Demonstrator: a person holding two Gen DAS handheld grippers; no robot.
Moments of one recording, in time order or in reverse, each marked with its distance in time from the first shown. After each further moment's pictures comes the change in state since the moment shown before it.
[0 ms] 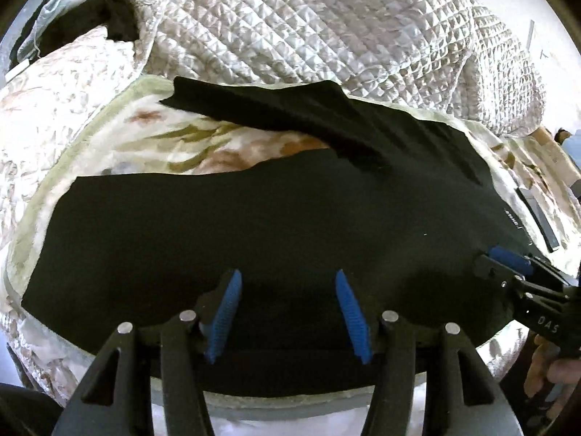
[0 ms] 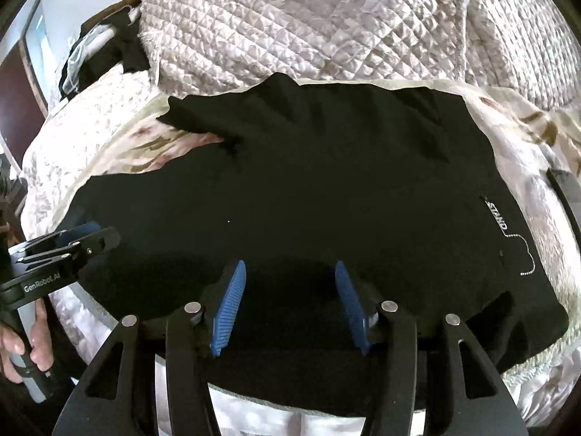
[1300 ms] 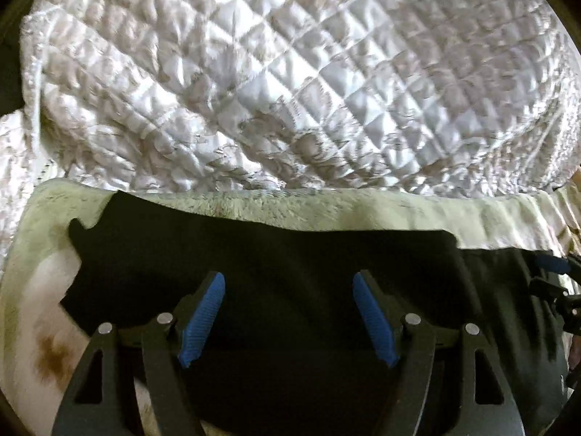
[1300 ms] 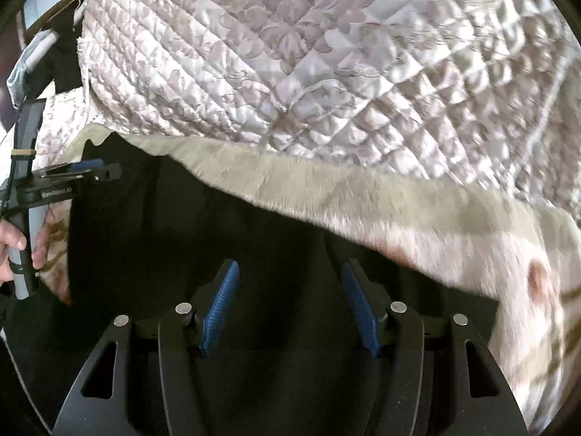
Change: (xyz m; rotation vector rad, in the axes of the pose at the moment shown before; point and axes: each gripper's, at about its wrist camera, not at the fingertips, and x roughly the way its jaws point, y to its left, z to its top) left arm 0.205 0.040 0.244 0.046 0.014 -0.005; right arm 0.156 -0.089 0.224 -0.172 0.096 -0.018
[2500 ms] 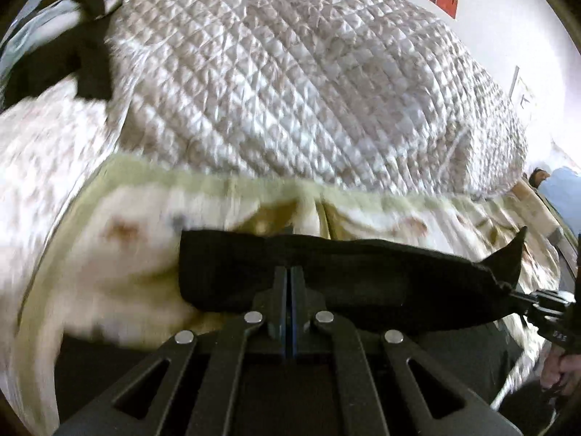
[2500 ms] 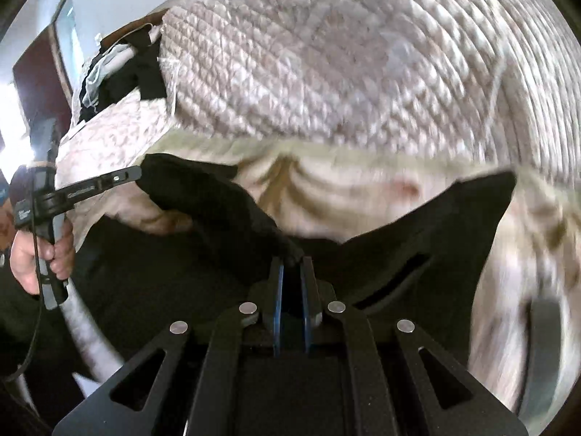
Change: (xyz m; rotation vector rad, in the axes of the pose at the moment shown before) left arm -0.198 -0.008 -0.131 -0.047 -0.176 -0.134; right arm -0.172 0.088 -0.149 0.080 -0.099 0.099
